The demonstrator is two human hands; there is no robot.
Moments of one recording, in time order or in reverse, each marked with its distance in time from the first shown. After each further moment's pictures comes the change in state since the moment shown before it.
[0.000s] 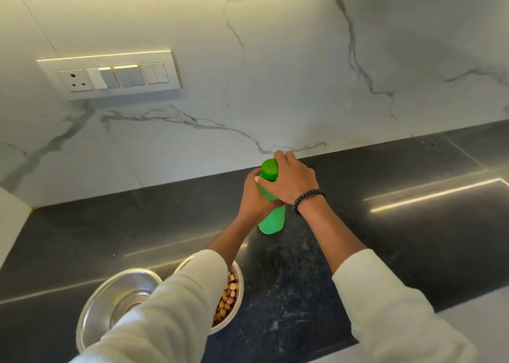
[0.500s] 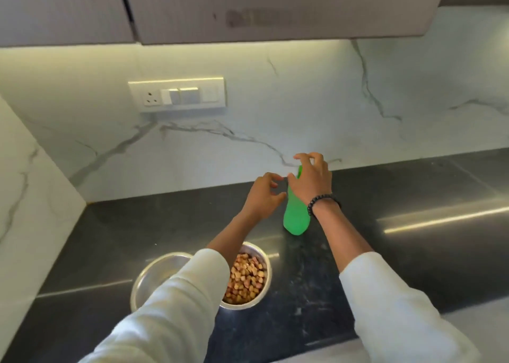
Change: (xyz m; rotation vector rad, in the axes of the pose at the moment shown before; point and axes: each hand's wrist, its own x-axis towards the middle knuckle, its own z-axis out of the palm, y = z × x) left_hand -0.073 0.054 -0.087 0.289 -0.038 0.105; right_hand -0.050 -0.062 -0.041 0.182 0.184 0.130
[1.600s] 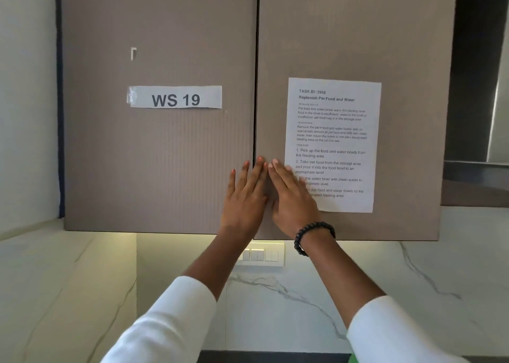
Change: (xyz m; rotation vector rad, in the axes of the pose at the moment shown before) left_hand -0.035 0.197 -0.326 0.997 0.880 0.481; right_hand 0.029 -0.307 -0.214 0.011 0.401 -0.732
